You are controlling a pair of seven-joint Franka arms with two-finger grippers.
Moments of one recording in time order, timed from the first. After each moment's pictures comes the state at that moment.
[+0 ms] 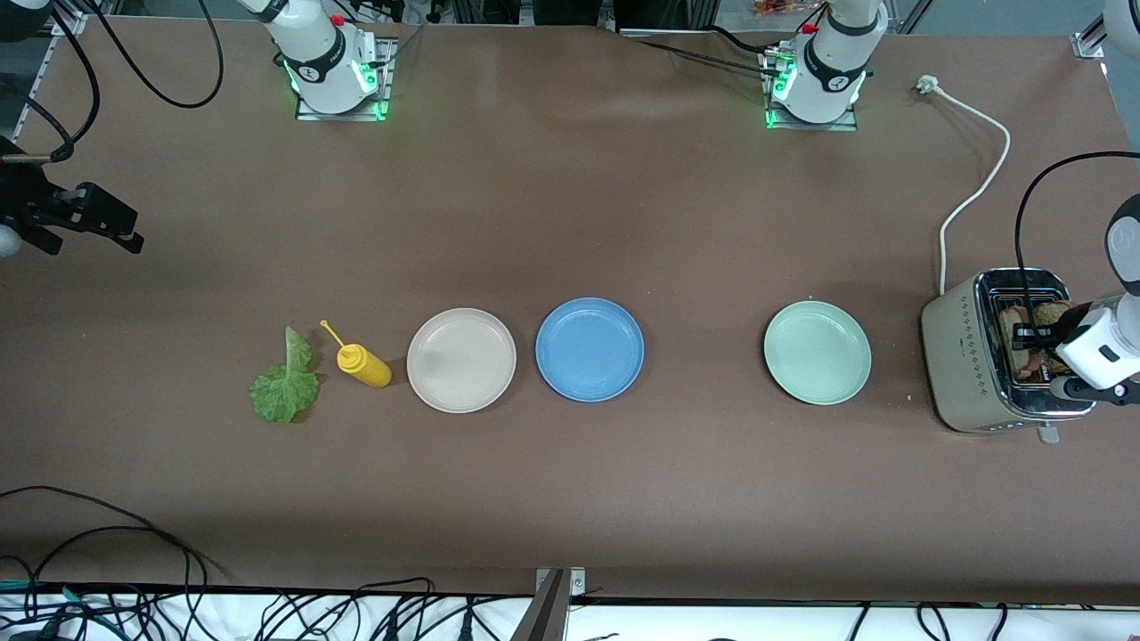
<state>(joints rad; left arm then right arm) 0.33 0.46 -0.13 -1.56 0.22 1.86 0.22 0.03 0.04 -0.05 -1.59 0.00 1.71 -0.04</state>
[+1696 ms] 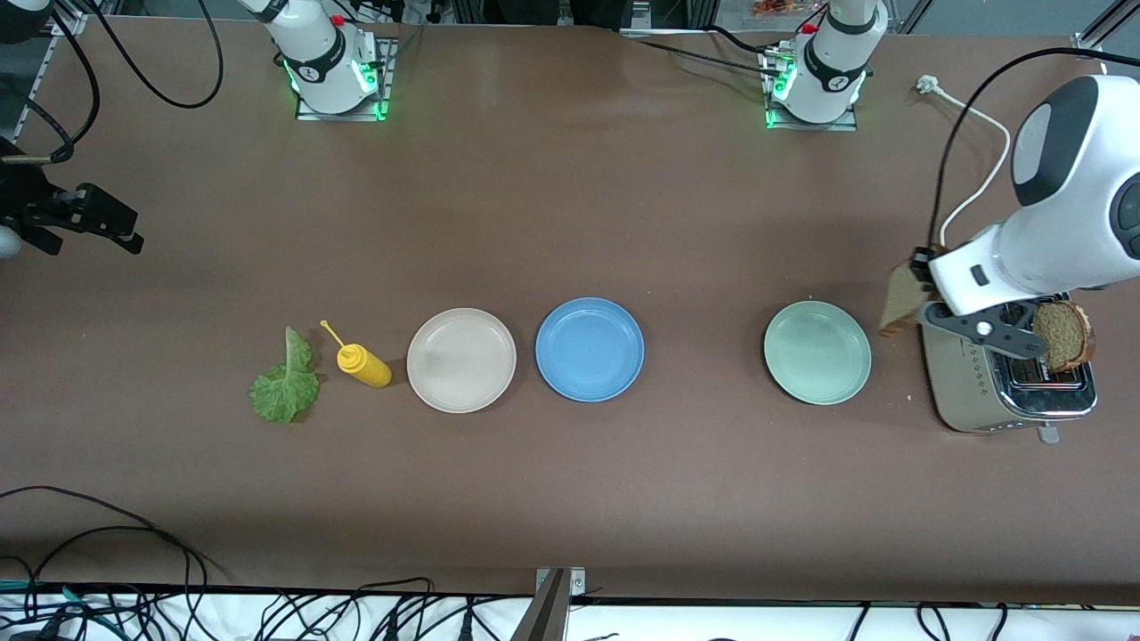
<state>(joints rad) 0.21 0.29 -0.37 -1.52 0.16 1.53 0.21 0.03 0.04 -0.05 -1.59 0.00 1.71 -0.04</state>
